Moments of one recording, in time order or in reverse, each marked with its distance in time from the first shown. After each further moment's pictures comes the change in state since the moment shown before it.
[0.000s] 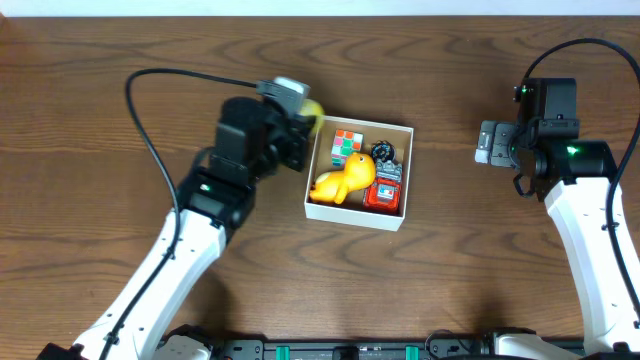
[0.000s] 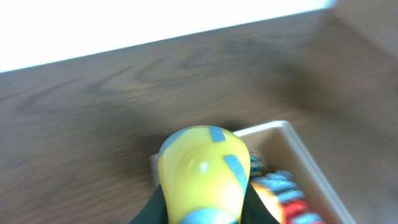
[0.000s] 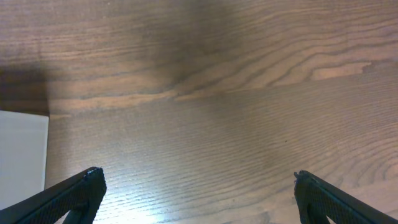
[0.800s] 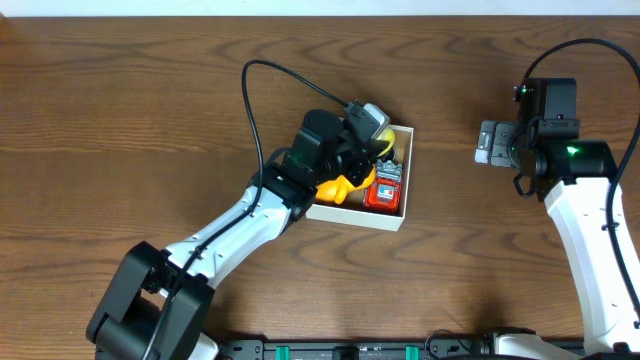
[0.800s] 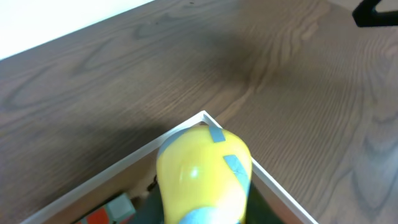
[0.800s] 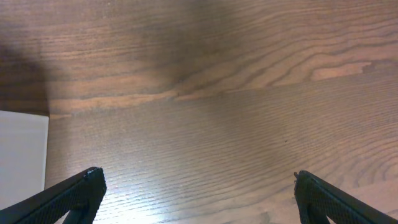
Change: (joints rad) left arm -0.188 0.332 -0.002 0.331 0.081 0.120; right arm 0.000 0.000 0.000 0.000 0.000 0.000
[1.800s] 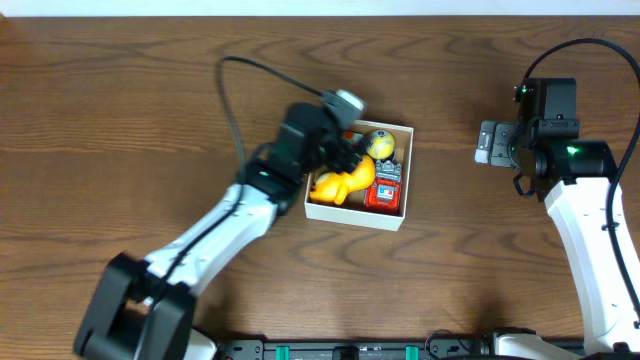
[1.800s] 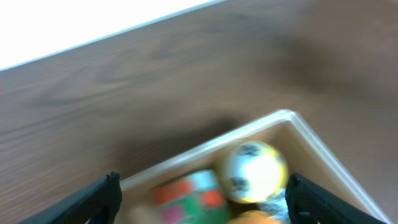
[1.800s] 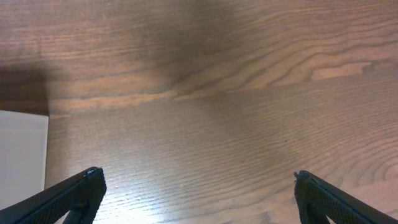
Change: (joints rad) left arm 0.103 -0.080 0.000 -0.108 -0.185 -0.056; right arm 0.000 0.000 0.000 0.000 0.000 0.000
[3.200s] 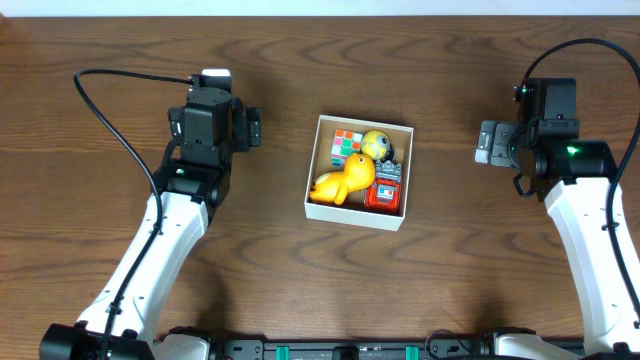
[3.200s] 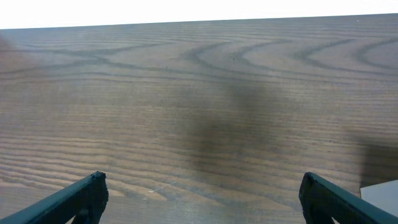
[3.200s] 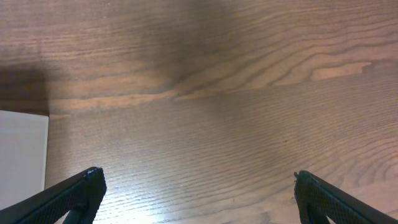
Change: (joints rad) left arm 0.302 -0.178 0.000 -0.311 -0.396 -0.061; right arm 0.000 -0.002 0.000 0.000 0.000 0.000
